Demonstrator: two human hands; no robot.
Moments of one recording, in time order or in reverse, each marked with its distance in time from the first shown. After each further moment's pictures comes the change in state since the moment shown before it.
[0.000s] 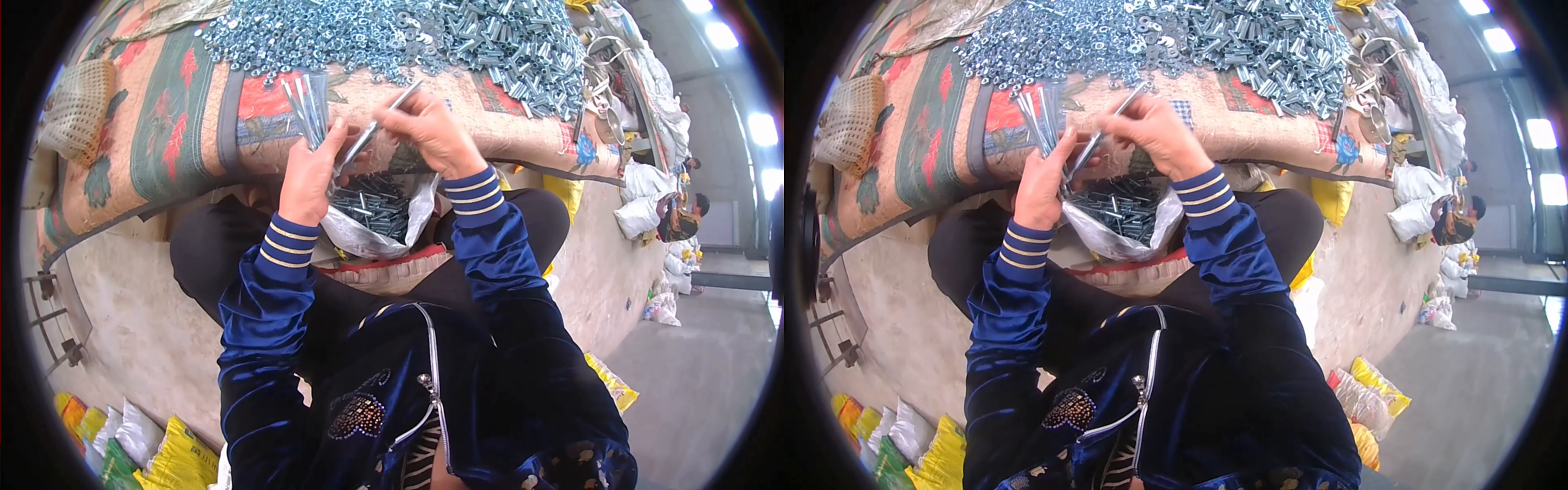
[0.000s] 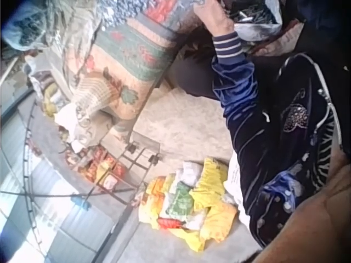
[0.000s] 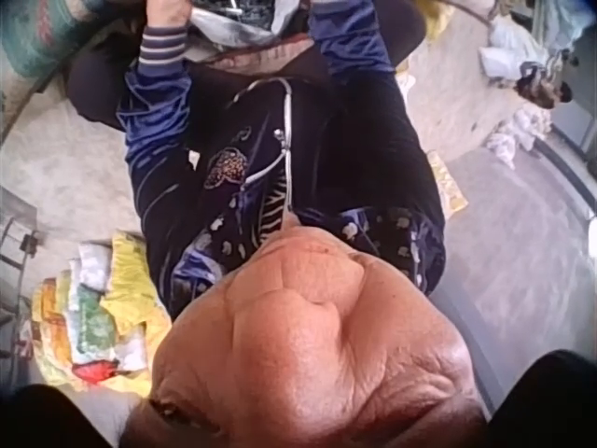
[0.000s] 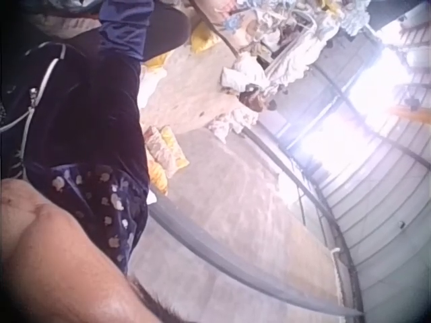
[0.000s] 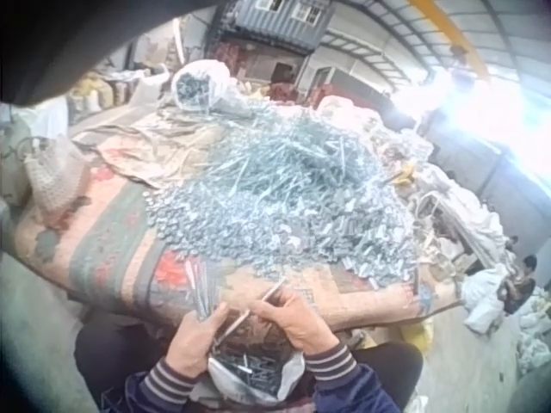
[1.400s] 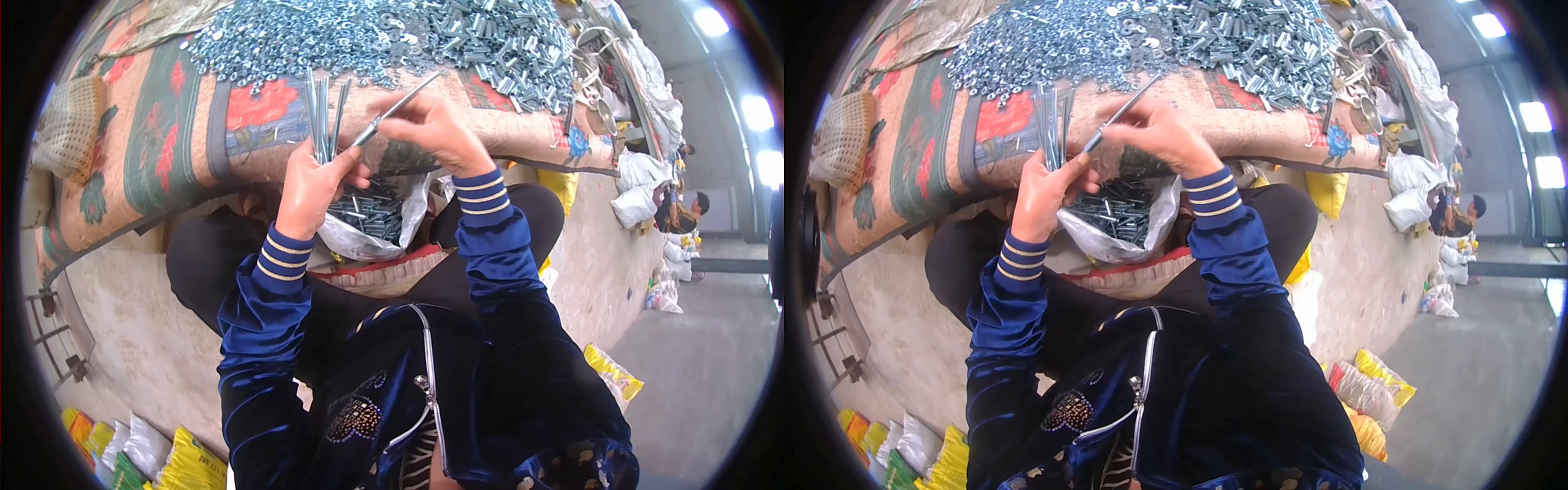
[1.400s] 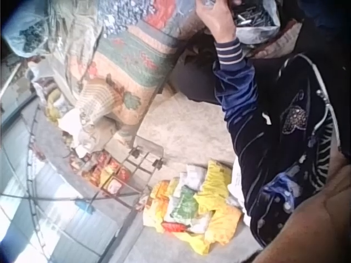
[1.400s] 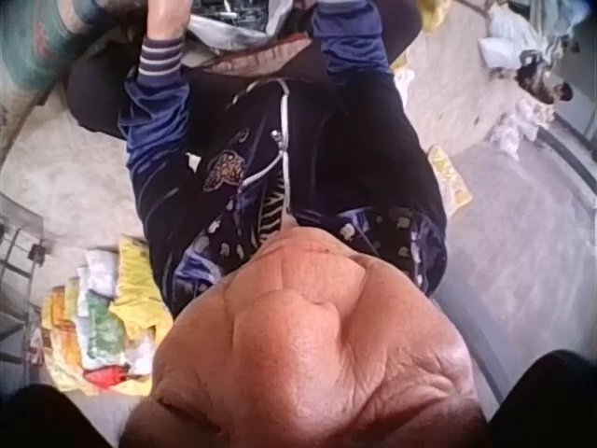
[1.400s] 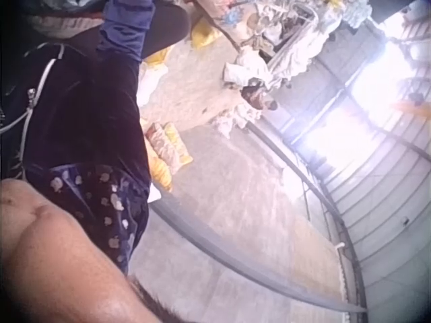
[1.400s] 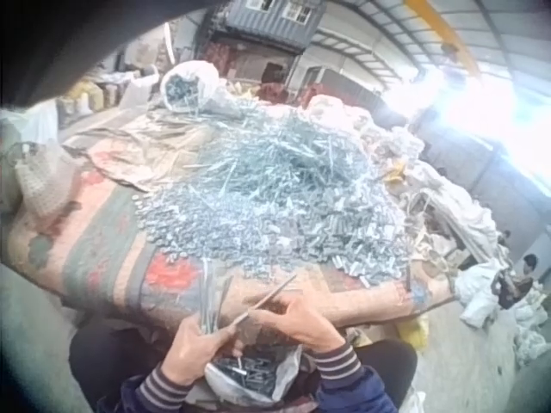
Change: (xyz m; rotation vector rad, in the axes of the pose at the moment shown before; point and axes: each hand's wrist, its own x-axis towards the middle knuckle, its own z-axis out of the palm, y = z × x) left_hand -0.007 -0.001 0.001 0.148 -0.181 0.086; right_hand -0.013 -0.008 -0.017 -0.255 0.074 -0.141
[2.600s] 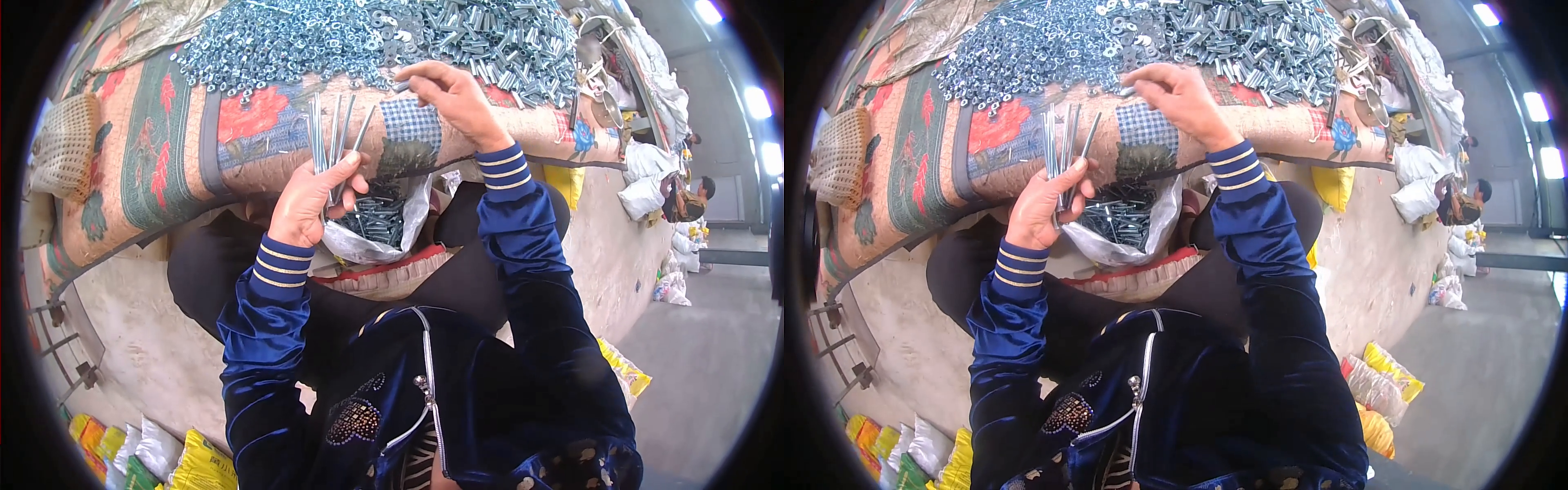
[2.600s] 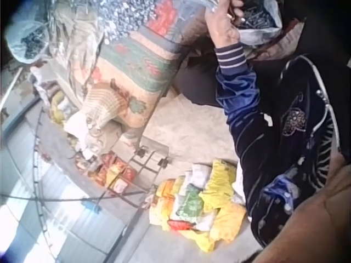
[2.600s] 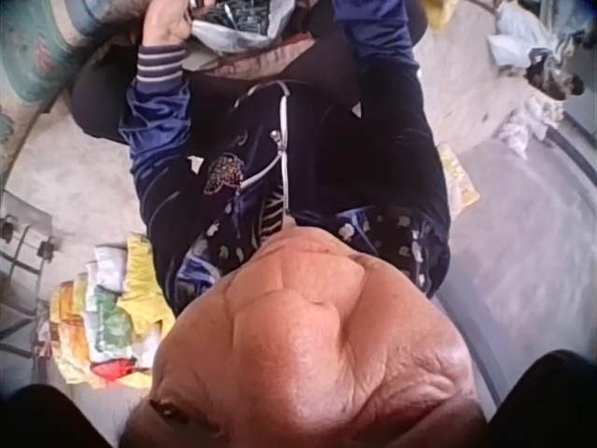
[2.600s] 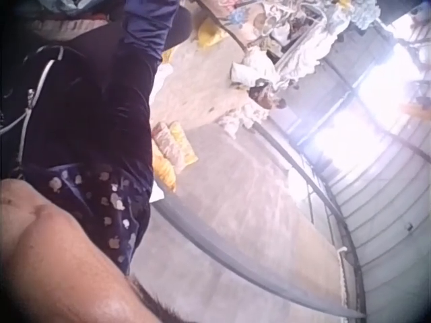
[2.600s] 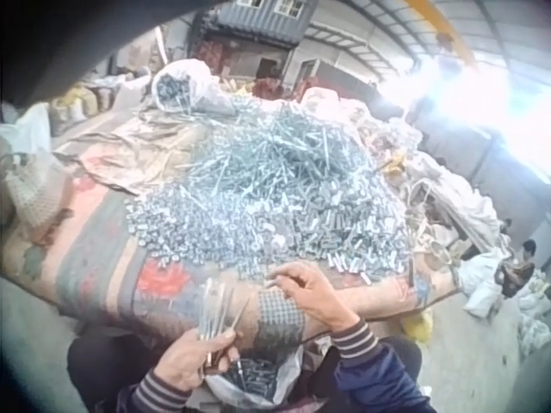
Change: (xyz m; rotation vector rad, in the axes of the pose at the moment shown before) left_hand 0.010 -0.006 -0.008 -0.166 -0.160 -0.331; right_hand 0.027 0.007 -0.052 -0.258 0.066 -0.162
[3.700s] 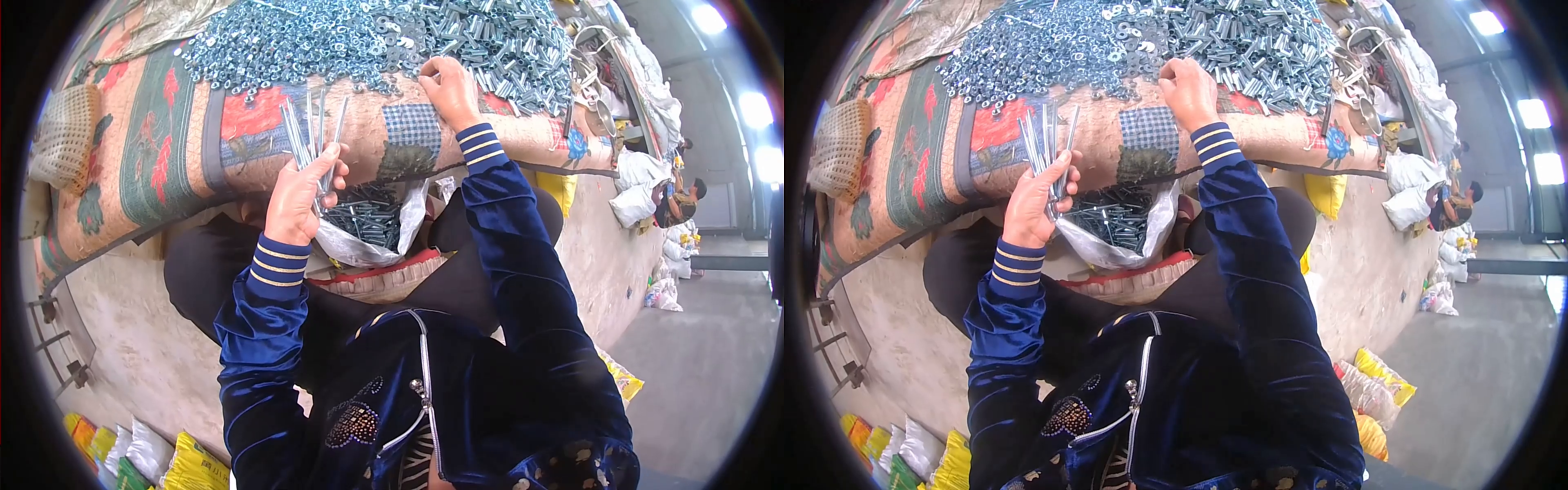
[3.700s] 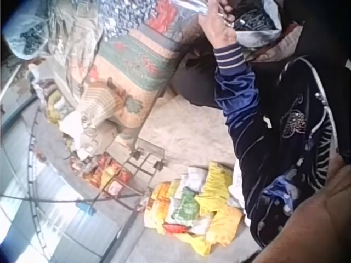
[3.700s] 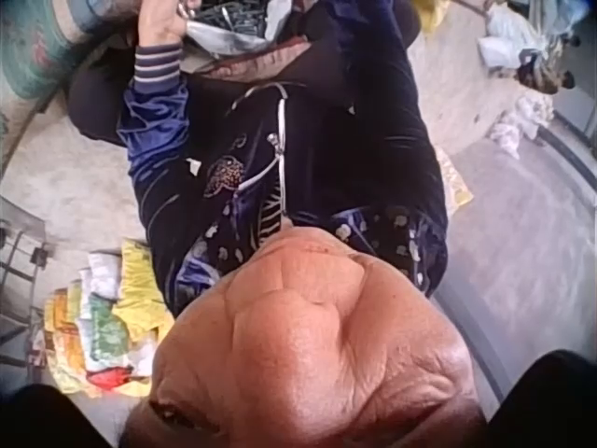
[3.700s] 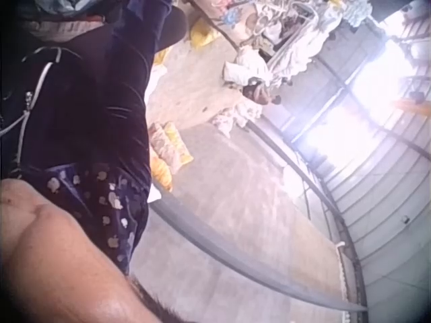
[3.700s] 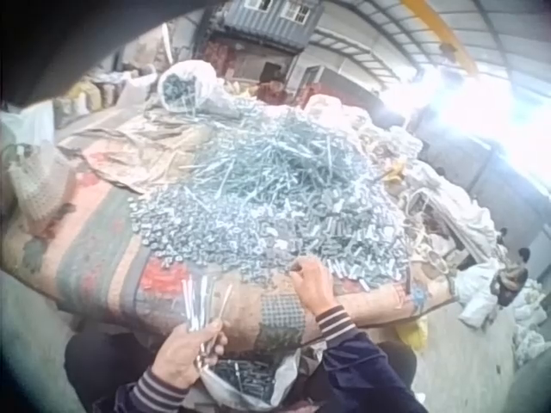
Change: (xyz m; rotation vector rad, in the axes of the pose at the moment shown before) left_hand 0.004 -0.006 -0.015 -0.155 0.139 0.124; right_hand 0.029 0.053 -0.006 -0.779 0.385 -0.015
